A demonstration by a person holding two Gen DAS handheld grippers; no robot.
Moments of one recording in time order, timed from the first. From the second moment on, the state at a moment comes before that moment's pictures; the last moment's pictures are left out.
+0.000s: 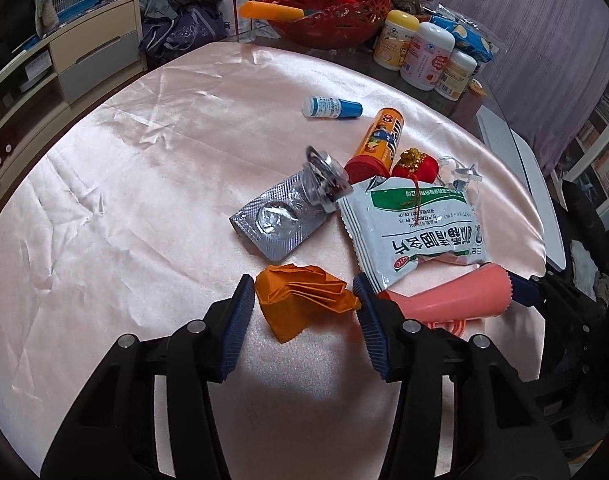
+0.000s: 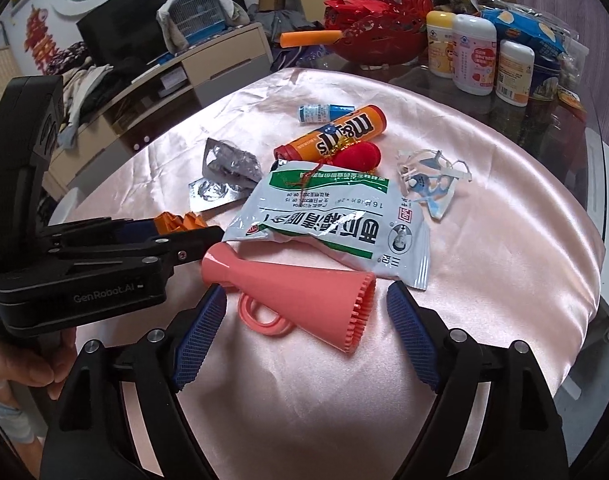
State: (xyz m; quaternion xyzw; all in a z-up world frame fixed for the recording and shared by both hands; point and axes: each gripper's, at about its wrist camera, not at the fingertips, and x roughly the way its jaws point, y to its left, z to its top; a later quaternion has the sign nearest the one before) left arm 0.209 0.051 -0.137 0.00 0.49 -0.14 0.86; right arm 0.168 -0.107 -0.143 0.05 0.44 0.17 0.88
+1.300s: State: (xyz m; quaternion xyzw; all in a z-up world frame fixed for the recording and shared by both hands) left arm 0.109 -0.015 -0.067 0.01 0.45 -0.19 0.87; right arm 0.072 -0.182 -0.093 0.06 0.43 0.11 0.90
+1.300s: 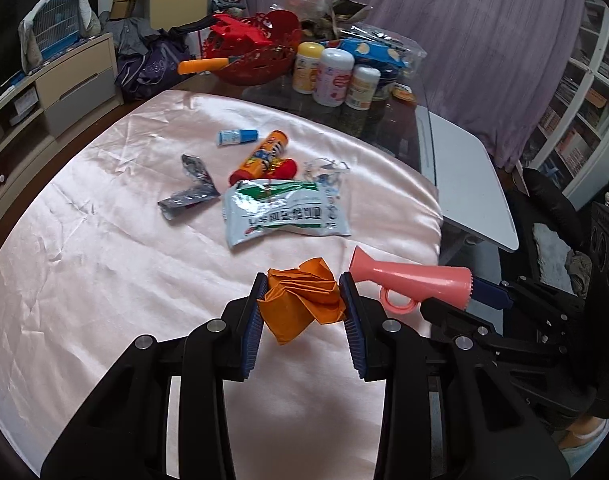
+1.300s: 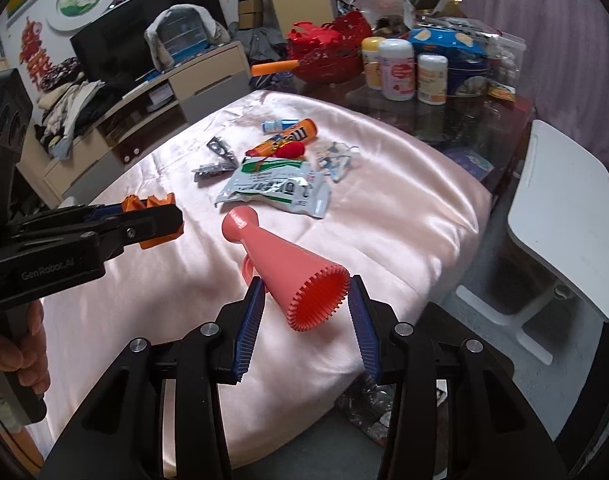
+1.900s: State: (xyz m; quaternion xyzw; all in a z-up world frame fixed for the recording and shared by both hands) left arm 0.054 -0.140 -0.091 0.05 0.48 -0.29 0.83; right arm -0.004 -0.317 -0.106 0.11 0.44 -0.03 0.89
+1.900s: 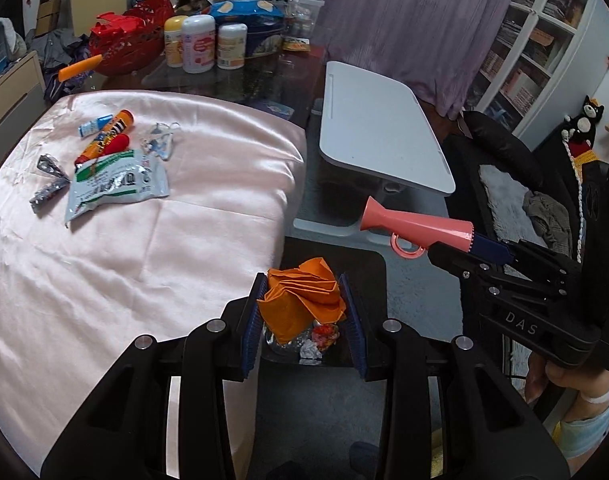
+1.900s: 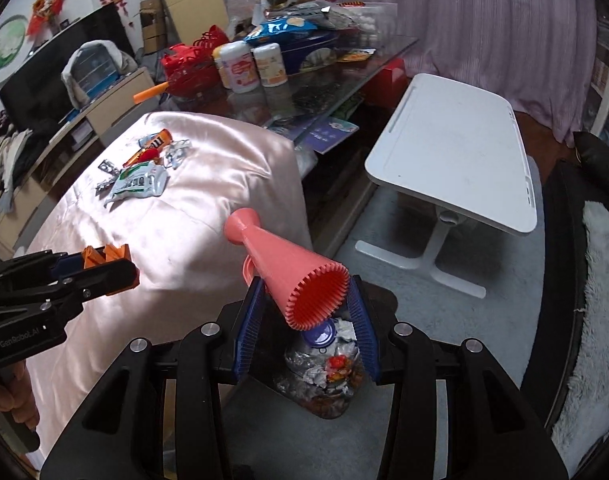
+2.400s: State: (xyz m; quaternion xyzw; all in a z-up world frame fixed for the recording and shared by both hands) left arm 0.057 -0.195 -0.170 0.09 0.55 -0.31 0.77; right arm 0.006 -0.347 -0.166 0.12 0.52 -0.06 0.85
